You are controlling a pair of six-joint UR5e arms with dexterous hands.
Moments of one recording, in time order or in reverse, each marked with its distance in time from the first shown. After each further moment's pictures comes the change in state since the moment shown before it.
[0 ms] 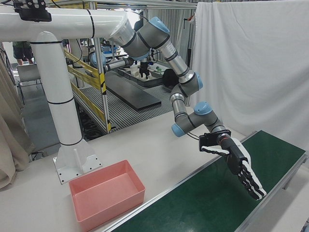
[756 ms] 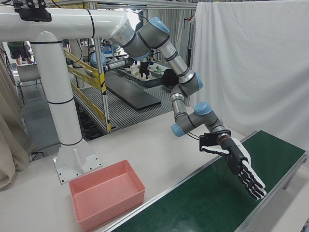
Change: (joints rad) left arm 0.001 0.000 0.000 0.000 -0.001 0.000; right arm 0.000 0.000 0.000 0.000 0.000 0.000
